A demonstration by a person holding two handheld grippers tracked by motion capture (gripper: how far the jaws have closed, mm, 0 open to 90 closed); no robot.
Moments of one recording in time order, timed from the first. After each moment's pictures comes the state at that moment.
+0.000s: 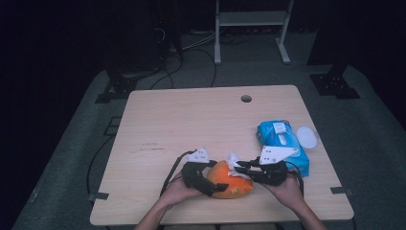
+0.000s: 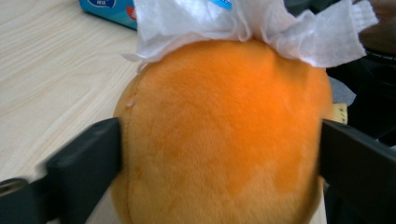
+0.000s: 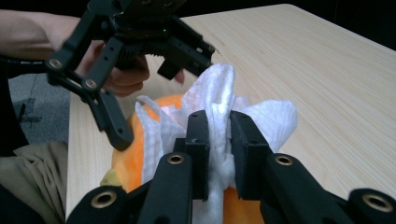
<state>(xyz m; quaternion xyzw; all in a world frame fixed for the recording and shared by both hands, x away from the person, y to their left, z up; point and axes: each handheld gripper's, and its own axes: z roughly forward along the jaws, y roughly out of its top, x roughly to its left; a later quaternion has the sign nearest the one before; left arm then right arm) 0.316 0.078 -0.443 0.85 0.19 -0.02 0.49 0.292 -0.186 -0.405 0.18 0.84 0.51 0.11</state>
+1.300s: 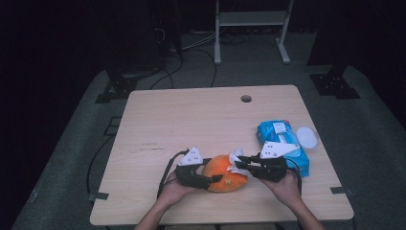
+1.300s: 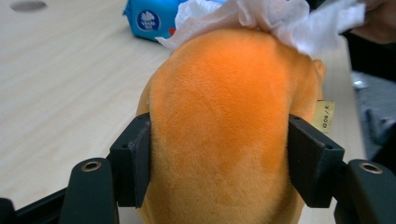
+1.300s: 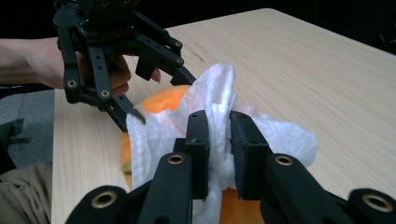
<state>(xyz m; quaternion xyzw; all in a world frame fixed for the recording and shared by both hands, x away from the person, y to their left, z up) 0.310 0.091 -0.437 0.84 0.20 0.08 0.50 0.300 -0.188 -0.404 0.21 0.82 0.52 0.11</state>
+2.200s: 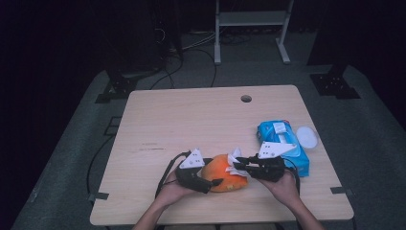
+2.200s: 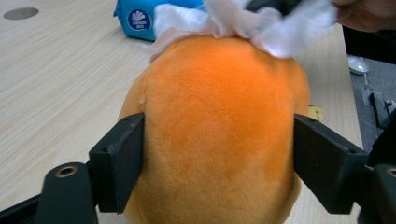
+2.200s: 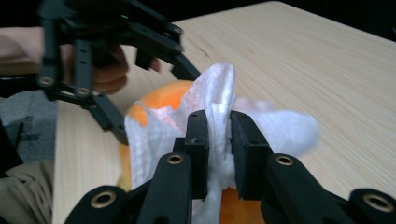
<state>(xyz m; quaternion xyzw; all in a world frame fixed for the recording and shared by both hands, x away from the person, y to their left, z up) 0.305 0.090 -0.435 0.85 0.17 0.08 0.49 0.304 -0.186 -0.410 0.21 0.82 0.52 0.10</state>
